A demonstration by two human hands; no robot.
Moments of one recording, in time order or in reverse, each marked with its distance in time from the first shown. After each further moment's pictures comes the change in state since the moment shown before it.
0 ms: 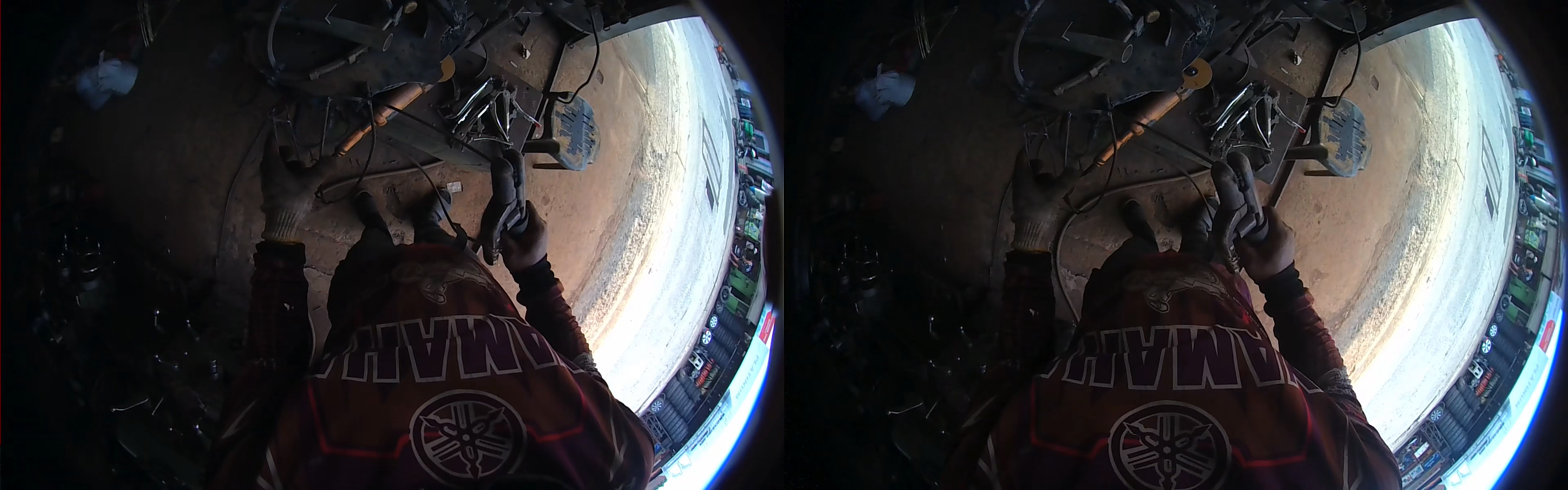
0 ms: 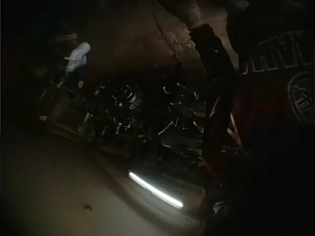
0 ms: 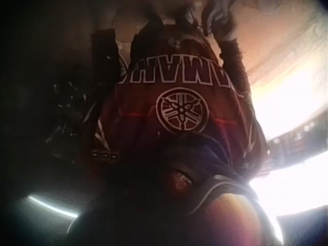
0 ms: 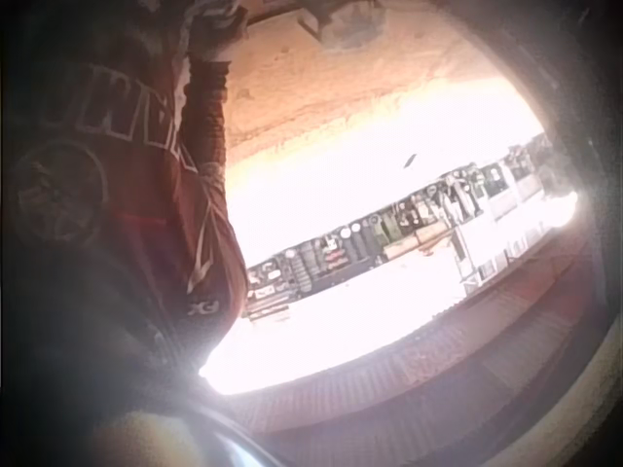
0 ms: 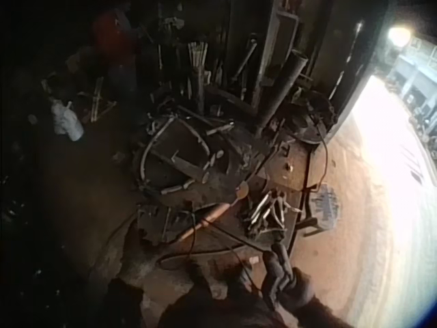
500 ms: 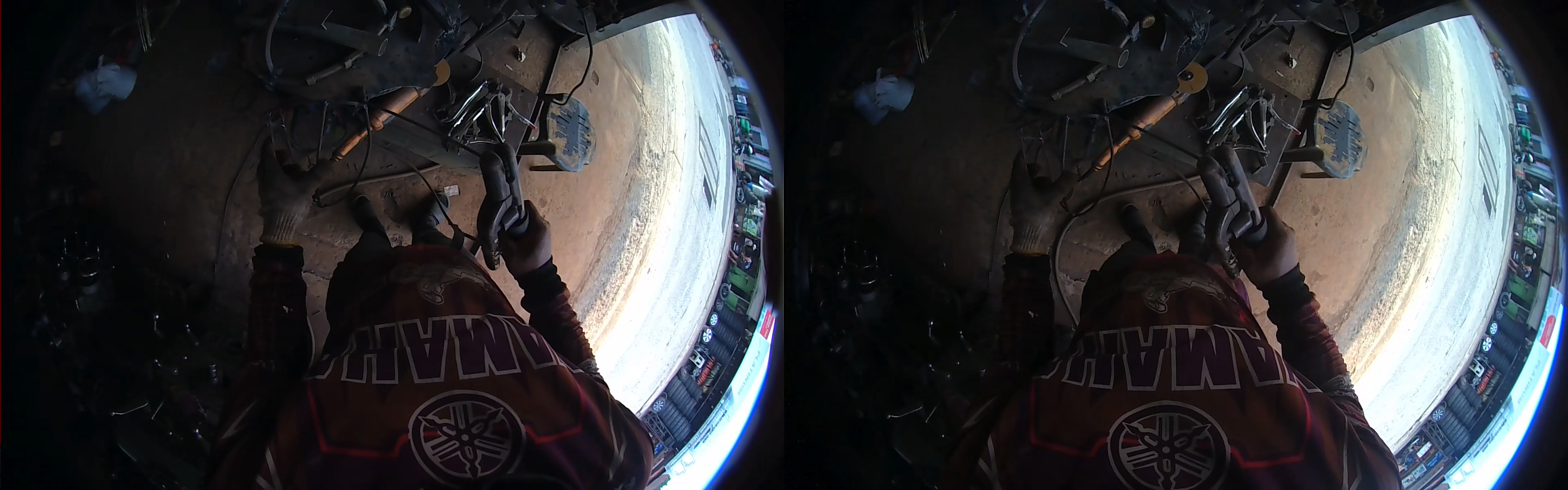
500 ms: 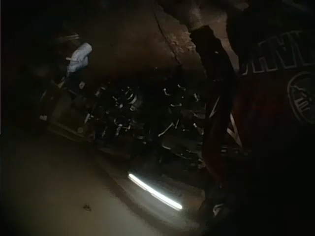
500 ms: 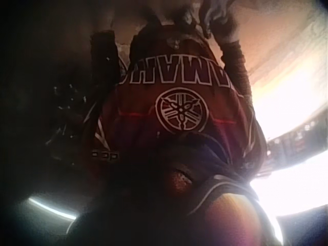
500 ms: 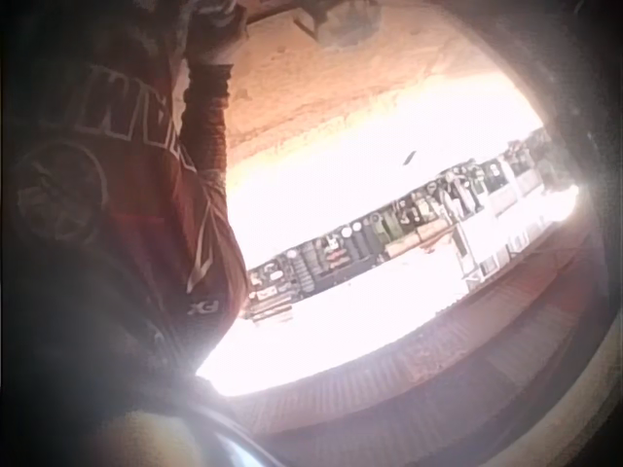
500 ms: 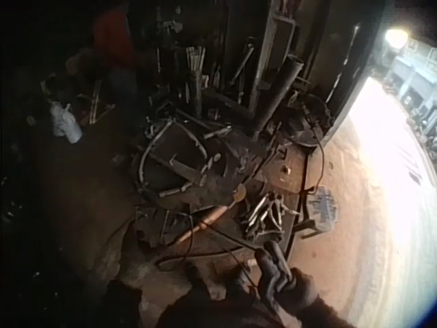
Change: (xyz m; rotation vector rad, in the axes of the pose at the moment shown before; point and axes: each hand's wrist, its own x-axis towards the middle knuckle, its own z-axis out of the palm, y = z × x) left_hand -0.005 0.012 -0.002 0.018 0.034 0.097; right_hand 0.002 -0.021 -0.014 -0.020 -0.060 0.030
